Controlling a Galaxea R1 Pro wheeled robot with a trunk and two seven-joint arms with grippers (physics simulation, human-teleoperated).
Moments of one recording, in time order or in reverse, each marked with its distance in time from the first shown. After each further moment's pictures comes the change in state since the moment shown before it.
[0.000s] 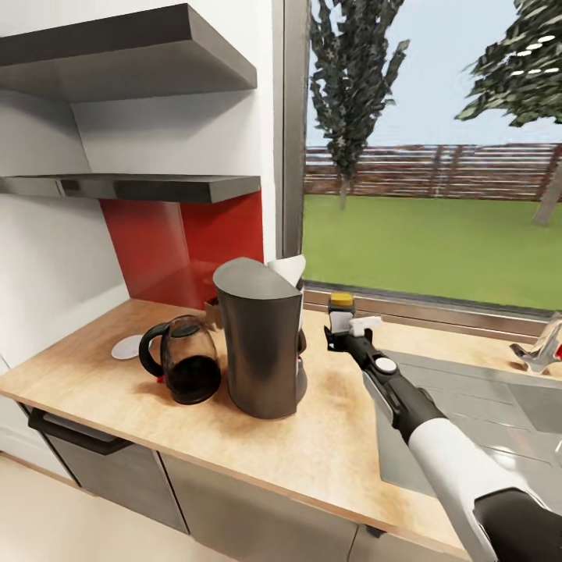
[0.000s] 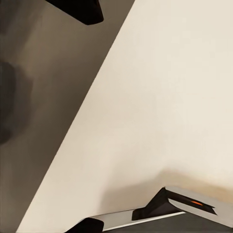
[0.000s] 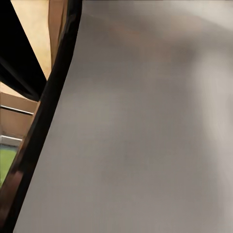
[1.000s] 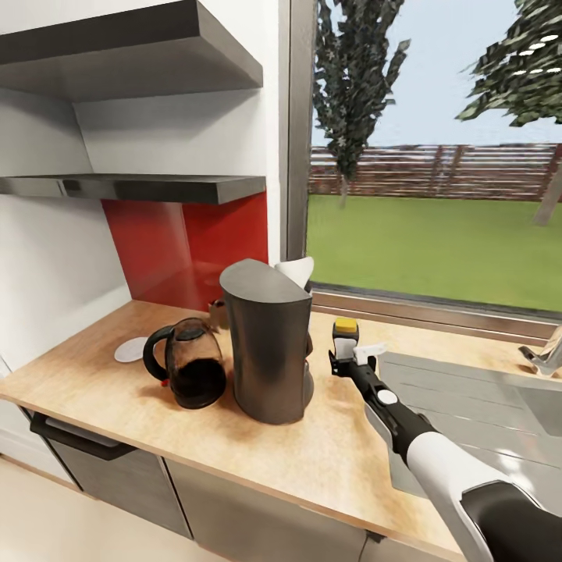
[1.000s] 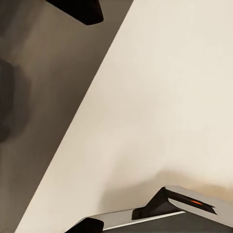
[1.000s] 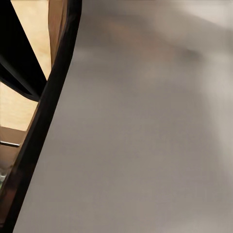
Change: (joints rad) left arm -0.001 0.000 0.000 -0.002 0.000 0.004 -0.001; right arm 0.000 0.018 0.000 0.314 -0.006 -0.290 0.000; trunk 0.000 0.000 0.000
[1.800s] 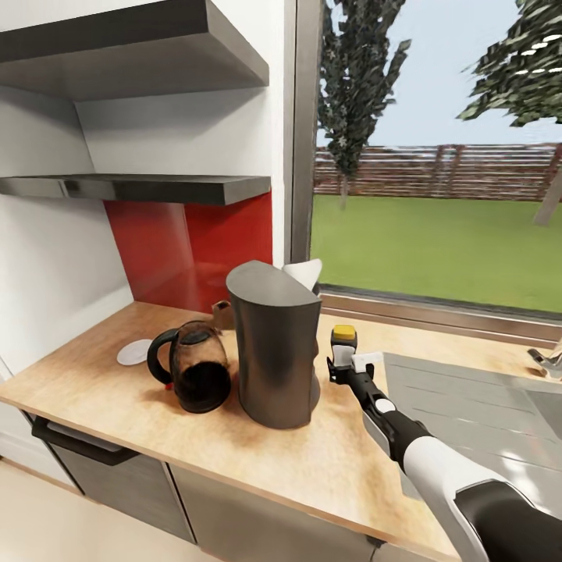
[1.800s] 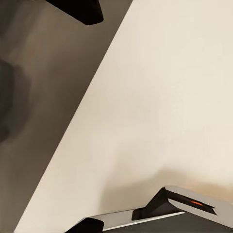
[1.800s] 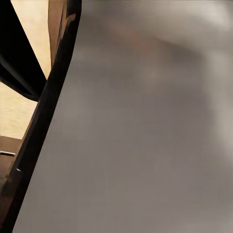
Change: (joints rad) left arm 0.000 0.000 0.001 0.000 0.000 0.001 0.001; right arm 0.001 0.018 -0.001 0.079 0.001 -0.072 0.000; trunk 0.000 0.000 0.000
